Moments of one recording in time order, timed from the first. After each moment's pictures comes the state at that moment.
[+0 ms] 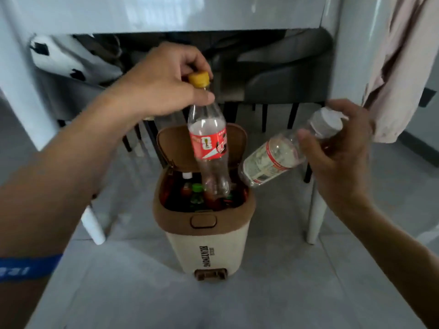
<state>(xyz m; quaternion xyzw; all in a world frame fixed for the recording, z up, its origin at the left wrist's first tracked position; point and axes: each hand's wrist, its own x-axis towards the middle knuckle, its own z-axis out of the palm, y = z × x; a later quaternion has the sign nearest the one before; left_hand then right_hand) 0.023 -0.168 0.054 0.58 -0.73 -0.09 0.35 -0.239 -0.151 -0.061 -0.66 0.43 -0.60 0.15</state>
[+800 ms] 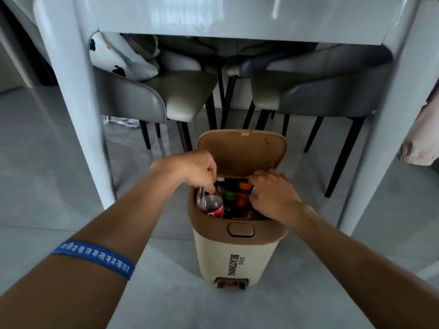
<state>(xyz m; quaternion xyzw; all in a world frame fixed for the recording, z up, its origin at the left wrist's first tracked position) 0.094 -0.198 -0.066 0.67 -0.70 -0.22 0.01 -0.111 -0.214 -0.133 -0.86 0.51 -0.08 -0.01</state>
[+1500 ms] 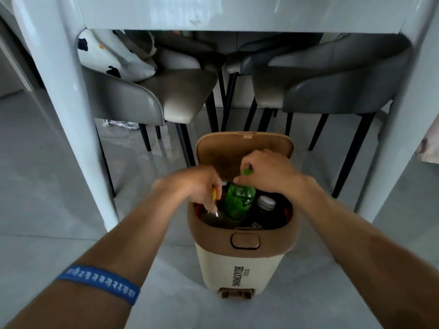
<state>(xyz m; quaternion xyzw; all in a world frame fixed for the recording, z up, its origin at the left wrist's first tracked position) 0.093 -0.207 -0.090 0.63 -0.74 -0.22 -0.05 -0.088 -0.249 -0.083 -0.86 0.49 -0.07 0.10</state>
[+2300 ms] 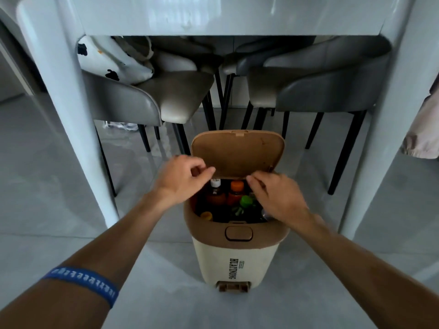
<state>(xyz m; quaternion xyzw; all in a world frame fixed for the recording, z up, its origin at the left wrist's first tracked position) 0.108 -0.191 -0.116 0.61 -0.72 -0.07 0.32 -0.126 -0.215 -0.144 -0.83 0.48 -0.28 0.05</state>
